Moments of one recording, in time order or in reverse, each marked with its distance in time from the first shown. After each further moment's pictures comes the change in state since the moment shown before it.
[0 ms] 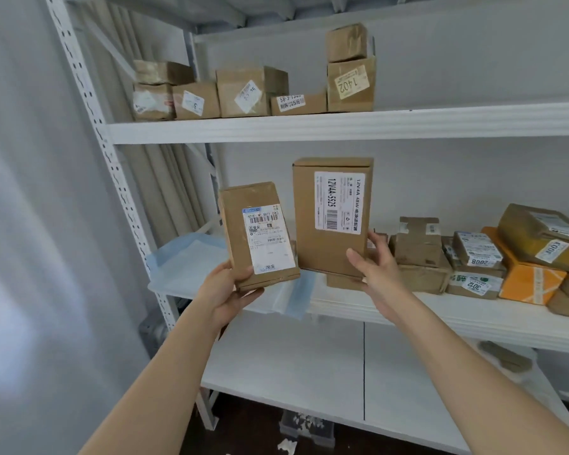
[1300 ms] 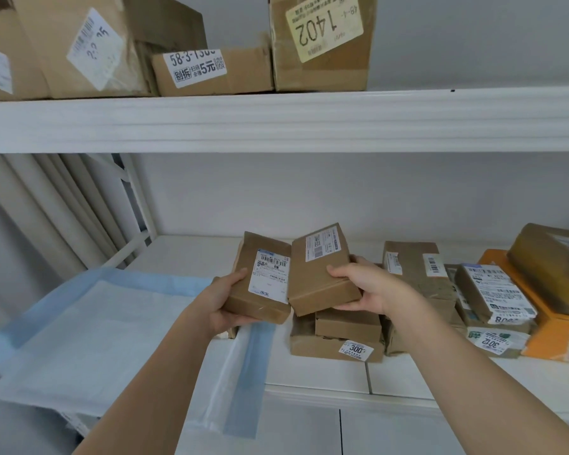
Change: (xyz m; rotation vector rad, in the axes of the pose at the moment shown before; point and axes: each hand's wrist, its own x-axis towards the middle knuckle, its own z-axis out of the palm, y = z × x) left_hand 0.285 -0.019 0.110 0.104 -0.065 -0.344; right_hand 0.251 0.022 -0.057 -0.135 0.039 0.568
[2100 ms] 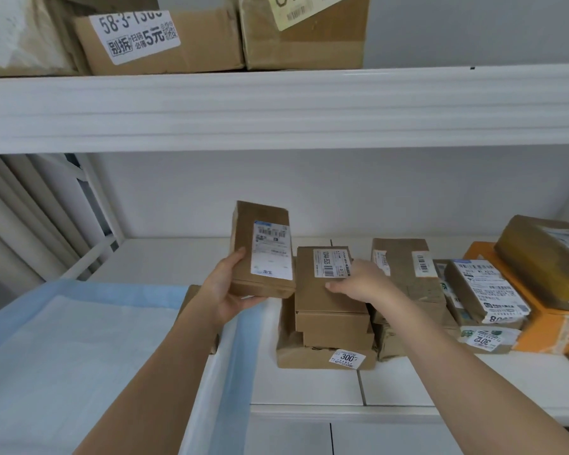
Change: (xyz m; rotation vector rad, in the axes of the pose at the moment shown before) left_hand 0.051 0.012 0.040 -0.010 -0.124 0.097; right_hand 0.033 0.001 -0.019 -1.026 0.267 -0.151
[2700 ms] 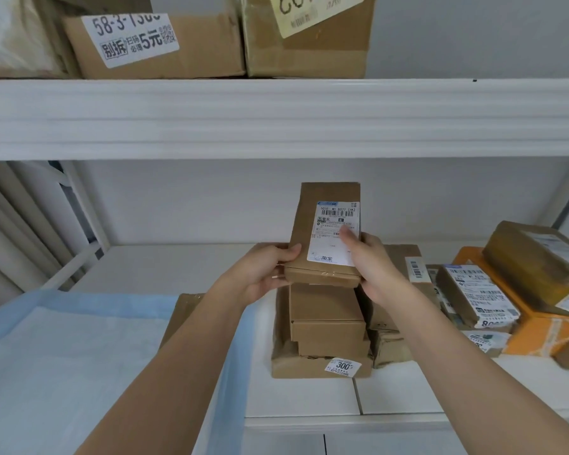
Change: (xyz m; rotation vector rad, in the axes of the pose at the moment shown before) left_hand -0.001 0.017 0.071 0.373 -0.288 0.055; right_hand -0.009 -0.024 -0.027 1.137 0.172 -0.017
